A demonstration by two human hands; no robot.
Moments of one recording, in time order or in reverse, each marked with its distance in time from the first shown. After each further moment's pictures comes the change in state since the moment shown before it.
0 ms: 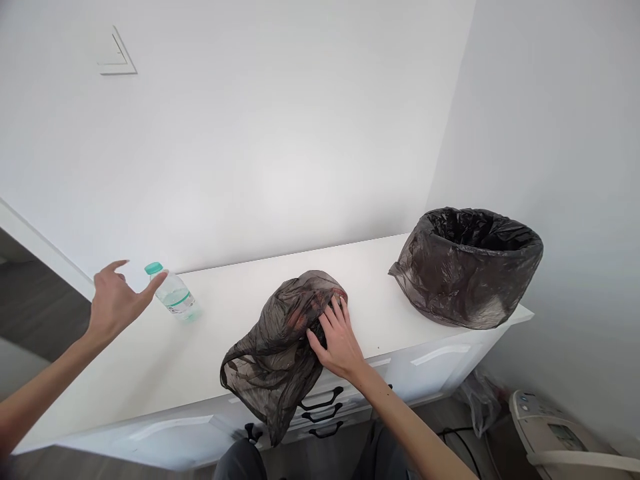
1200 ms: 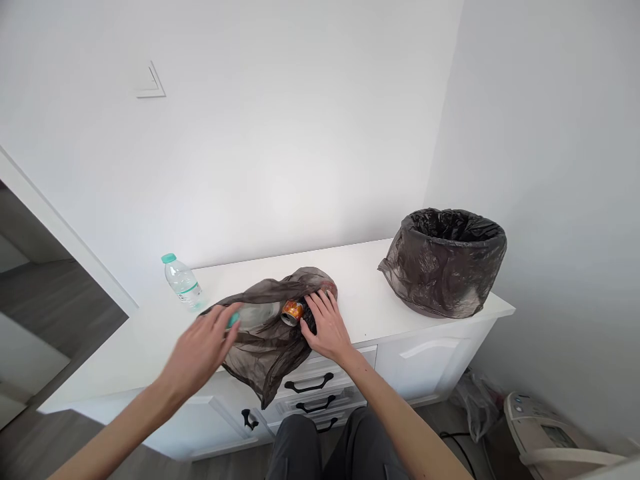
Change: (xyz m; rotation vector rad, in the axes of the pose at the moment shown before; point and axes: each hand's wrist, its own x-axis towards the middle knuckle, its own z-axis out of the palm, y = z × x) left_hand -0.180 0.109 -0.012 0.142 -0.175 0.736; right_hand -0.011 0.005 0.005 0.024 0.097 -0.053
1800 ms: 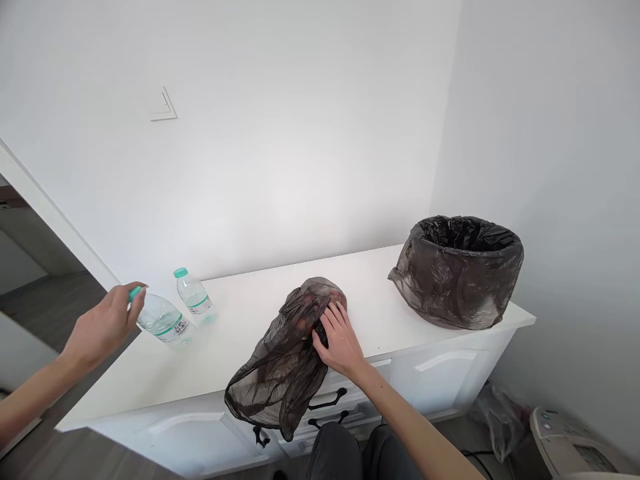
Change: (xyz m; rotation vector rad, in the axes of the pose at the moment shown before) left_hand 0.007 -0.185 -0.061 0.177 -0.130 -0.473; right_hand 0.003 -0.005 0.002 0.000 0.022 -0.017
